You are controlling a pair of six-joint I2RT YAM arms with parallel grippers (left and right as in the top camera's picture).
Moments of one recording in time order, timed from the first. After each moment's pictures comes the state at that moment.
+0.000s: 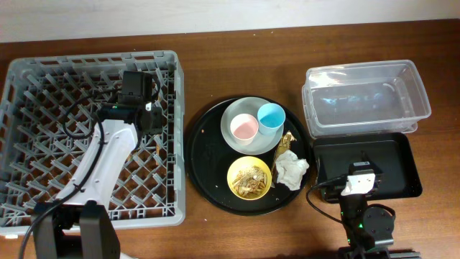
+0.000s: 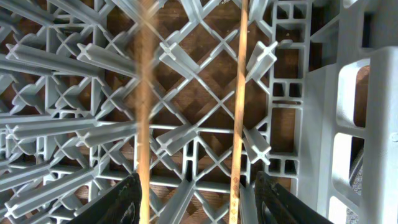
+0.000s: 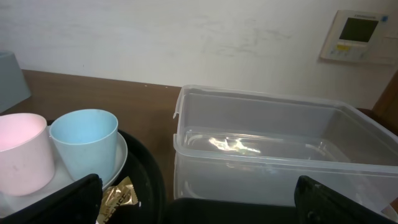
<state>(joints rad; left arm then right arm) -0.12 1.67 1.24 -0.71 -0.23 -0.09 0.04 0.01 0.01 -0.08 0.03 -0.10</state>
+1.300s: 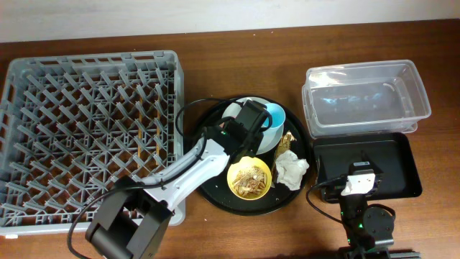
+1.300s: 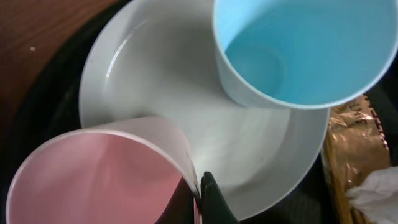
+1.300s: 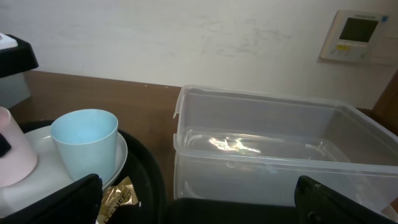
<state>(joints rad) -0.74 1.84 1.25 -0.43 -0.18 -0.18 0.04 0.01 0.01 -0.08 0.03 -0.10</state>
